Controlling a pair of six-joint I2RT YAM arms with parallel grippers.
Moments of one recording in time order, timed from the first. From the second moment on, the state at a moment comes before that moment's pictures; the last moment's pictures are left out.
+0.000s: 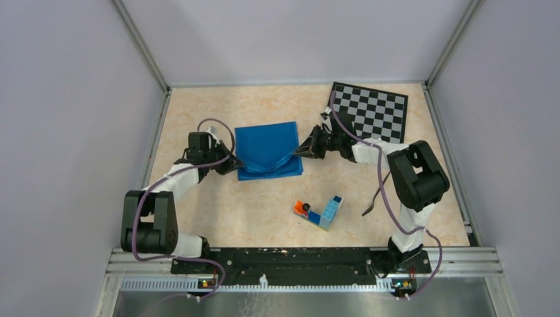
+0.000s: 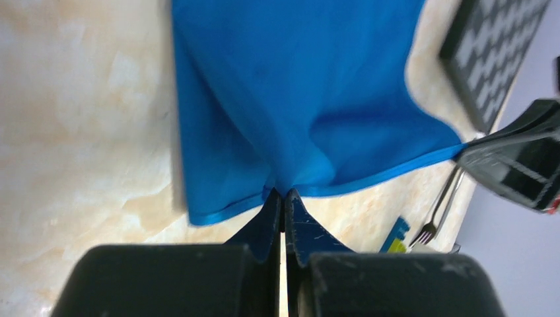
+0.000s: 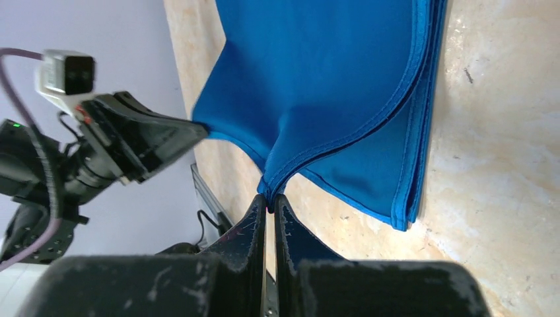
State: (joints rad) left arm -0.05 1.41 0.75 -0.11 0.46 -0.67; right arm 0.45 1.83 1.05 0.15 -0.61 0.96
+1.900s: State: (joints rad) left arm 0.06 1.95 1.47 0.21 0.73 -0.60; right arm 0.33 2.35 1.96 0.14 -0.68 0.95
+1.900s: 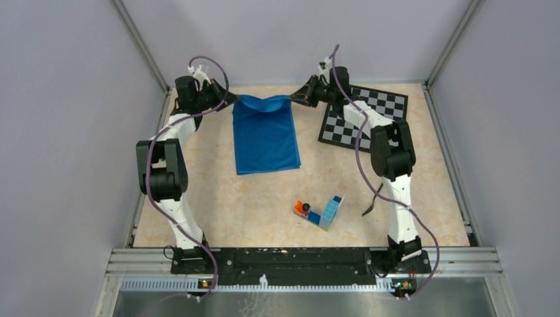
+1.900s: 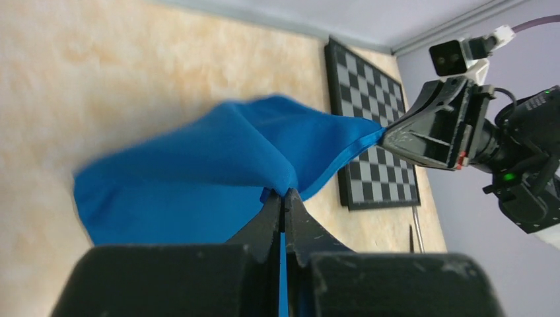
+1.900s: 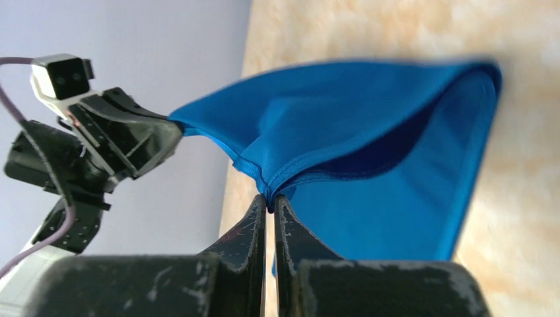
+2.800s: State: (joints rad) left arm 0.07 1.53 0.73 -0.12 0.75 -0.55; right arm 0.39 1.99 1.09 0.29 -0.75 0.93
